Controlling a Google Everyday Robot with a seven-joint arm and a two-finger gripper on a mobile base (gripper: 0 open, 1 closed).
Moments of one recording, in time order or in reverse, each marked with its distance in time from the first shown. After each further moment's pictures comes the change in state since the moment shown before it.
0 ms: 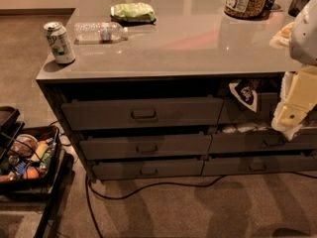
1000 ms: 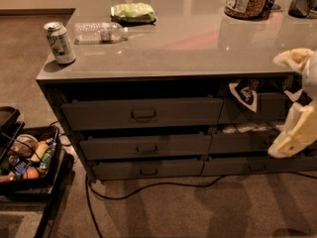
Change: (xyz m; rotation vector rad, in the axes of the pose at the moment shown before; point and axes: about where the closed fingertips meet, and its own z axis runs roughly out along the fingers) arm 0.007 0.028 0.018 0.077 -0.223 -0.005
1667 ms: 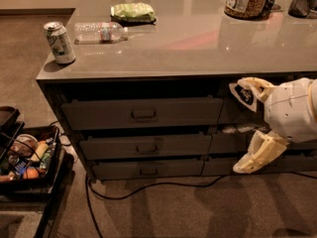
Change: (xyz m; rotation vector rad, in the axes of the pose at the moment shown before) arm -0.017 0.027 0.070 0.009 -0.253 -0.082
